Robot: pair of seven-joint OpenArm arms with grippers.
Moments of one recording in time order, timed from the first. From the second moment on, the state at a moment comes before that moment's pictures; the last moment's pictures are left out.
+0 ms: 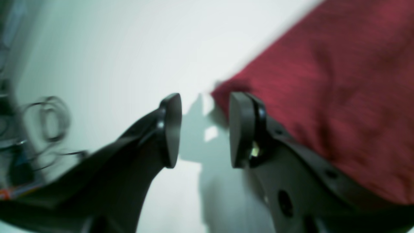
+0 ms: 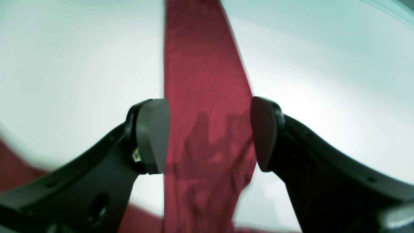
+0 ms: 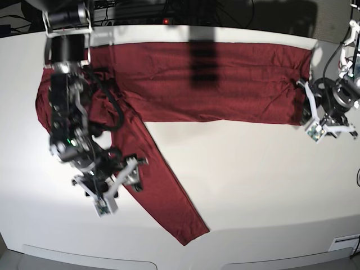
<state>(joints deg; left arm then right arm) 9.9 -34.9 2.6 101.9 -4.0 -22.2 35.1 16.3 10.4 -0.2 85.2 14.8 22.5 -43.5</state>
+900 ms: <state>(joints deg) 1.0 -34.9 2.6 101.9 -10.7 -17.1 37.0 33.7 -1.2 -0.2 31.4 -0.4 14.7 -25.9</state>
